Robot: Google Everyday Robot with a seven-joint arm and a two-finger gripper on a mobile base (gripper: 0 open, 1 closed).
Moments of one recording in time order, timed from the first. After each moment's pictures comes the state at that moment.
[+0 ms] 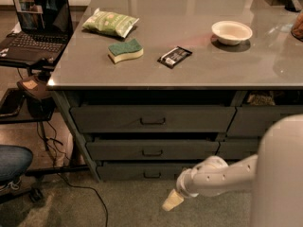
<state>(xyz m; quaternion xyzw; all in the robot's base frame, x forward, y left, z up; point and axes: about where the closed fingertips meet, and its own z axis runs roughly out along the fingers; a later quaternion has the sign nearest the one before) 0.471 -0.108 0.381 -0.47 0.86 0.09 0.18</state>
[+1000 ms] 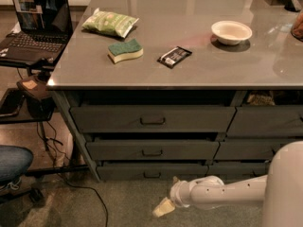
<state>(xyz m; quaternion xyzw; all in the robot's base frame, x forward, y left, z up) 0.466 -0.070 0.311 -0.43 0.85 0.19 0.25</state>
